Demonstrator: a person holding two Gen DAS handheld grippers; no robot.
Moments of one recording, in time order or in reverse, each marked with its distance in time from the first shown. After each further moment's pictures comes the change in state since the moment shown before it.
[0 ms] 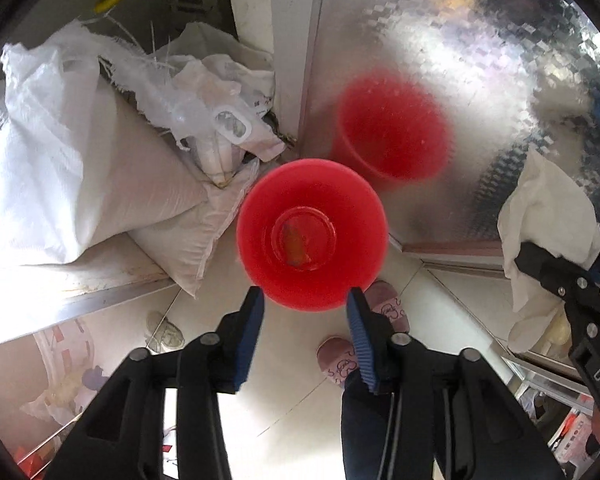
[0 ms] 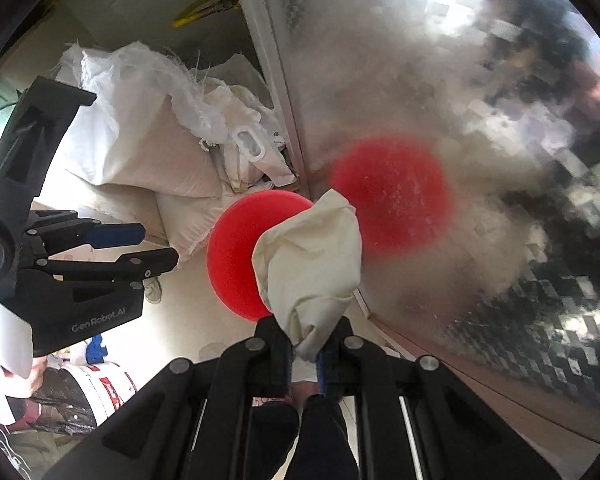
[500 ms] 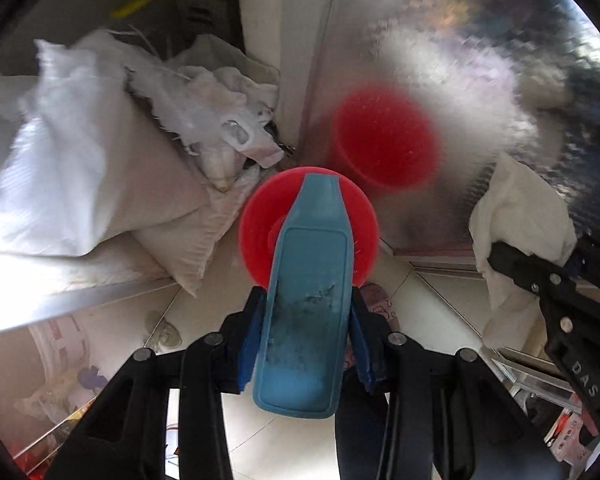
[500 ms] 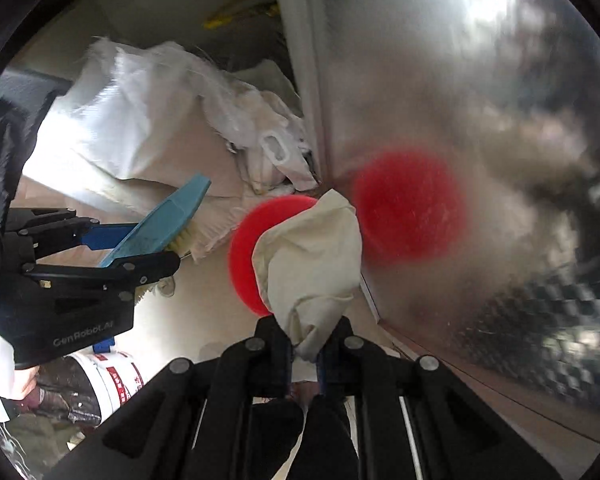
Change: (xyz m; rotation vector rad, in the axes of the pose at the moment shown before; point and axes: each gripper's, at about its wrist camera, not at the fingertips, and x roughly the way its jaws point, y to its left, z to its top) left arm -0.018 0.004 -0.002 -0.005 -0.031 -0.037; right arm -0.014 0.016 0.004 -0.032 -0.007 0.030
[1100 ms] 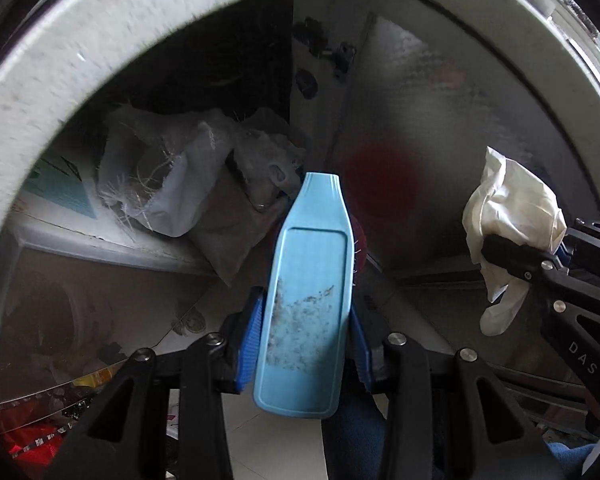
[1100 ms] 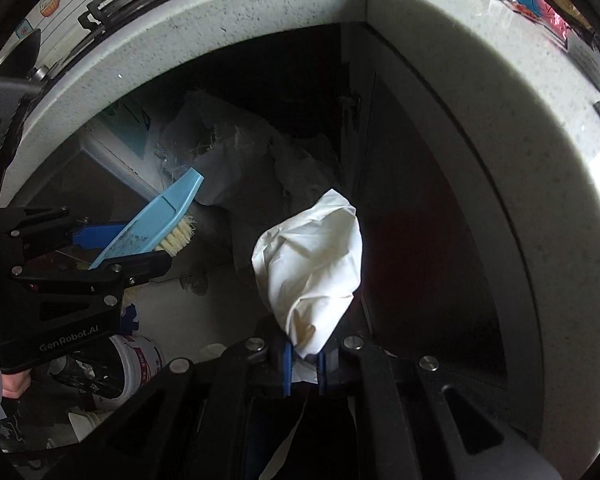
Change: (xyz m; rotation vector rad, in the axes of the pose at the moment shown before) left arm -0.178 0.003 -0.050 -0.101 -0.119 0.055; right arm -0.165 0.053 0.008 -0.143 -0.069 0.022
